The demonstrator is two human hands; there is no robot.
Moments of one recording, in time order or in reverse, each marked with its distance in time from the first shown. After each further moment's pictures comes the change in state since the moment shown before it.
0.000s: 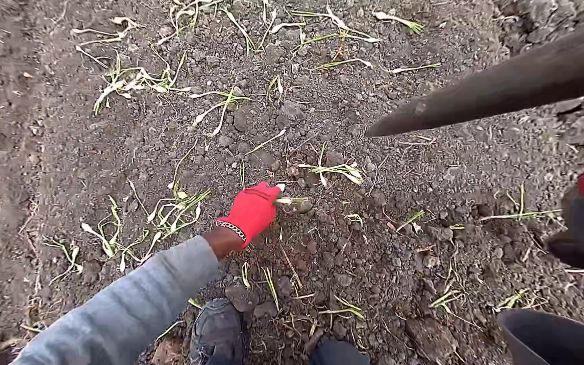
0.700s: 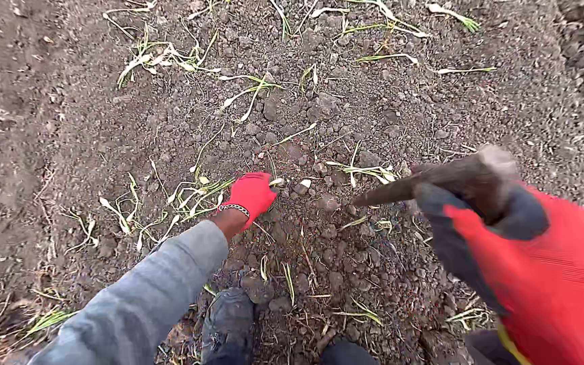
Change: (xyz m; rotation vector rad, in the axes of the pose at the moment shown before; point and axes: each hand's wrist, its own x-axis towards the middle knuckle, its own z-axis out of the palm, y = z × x) left_hand 0.011 -0.066 0.011 -0.062 -0.073 -0.334; right_hand 0.049 -0.011 0.111 -0.147 0.193 0.415
